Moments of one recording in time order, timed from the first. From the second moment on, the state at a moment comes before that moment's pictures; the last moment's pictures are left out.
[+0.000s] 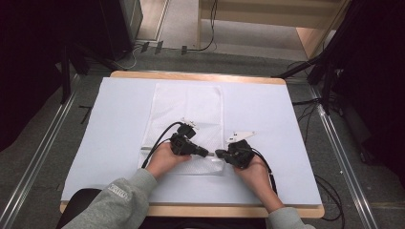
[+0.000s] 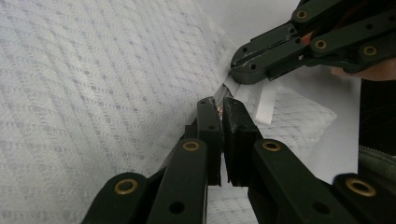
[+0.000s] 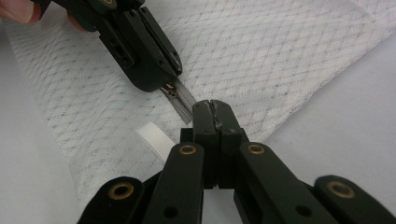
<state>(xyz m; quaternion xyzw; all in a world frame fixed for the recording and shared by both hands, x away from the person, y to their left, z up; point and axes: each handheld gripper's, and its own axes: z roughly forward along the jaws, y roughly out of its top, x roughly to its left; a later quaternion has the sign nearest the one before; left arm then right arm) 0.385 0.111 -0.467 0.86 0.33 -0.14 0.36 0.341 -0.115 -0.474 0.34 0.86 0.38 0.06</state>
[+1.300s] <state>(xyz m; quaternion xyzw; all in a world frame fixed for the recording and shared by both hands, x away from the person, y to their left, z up) 0.385 0.157 -0.456 0.85 0.36 -0.16 0.34 0.348 -0.120 -0.474 0.33 0.86 0.39 0.04</state>
